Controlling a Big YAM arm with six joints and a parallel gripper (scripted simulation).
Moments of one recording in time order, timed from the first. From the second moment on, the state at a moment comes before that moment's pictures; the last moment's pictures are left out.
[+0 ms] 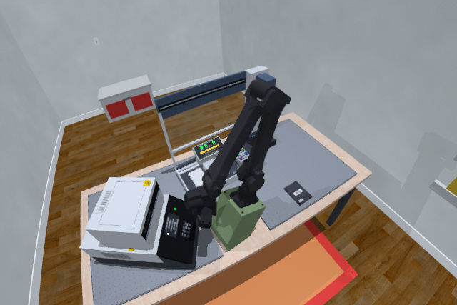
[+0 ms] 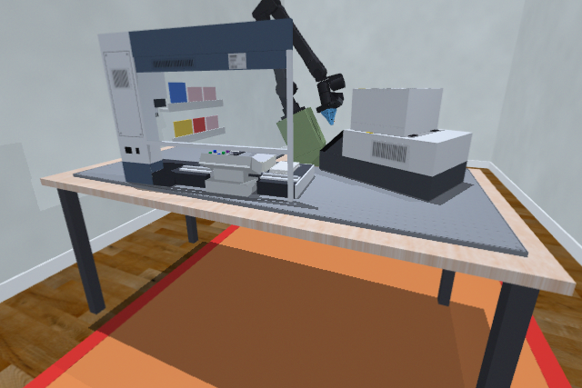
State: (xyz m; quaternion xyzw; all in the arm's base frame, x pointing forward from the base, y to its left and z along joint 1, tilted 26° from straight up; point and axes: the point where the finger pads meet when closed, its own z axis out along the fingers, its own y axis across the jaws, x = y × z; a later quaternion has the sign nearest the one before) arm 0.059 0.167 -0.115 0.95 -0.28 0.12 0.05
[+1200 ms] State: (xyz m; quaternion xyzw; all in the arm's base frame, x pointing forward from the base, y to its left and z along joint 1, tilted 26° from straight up) arm 0.083 0.185 -0.161 0.95 -0.28 0.12 0.05
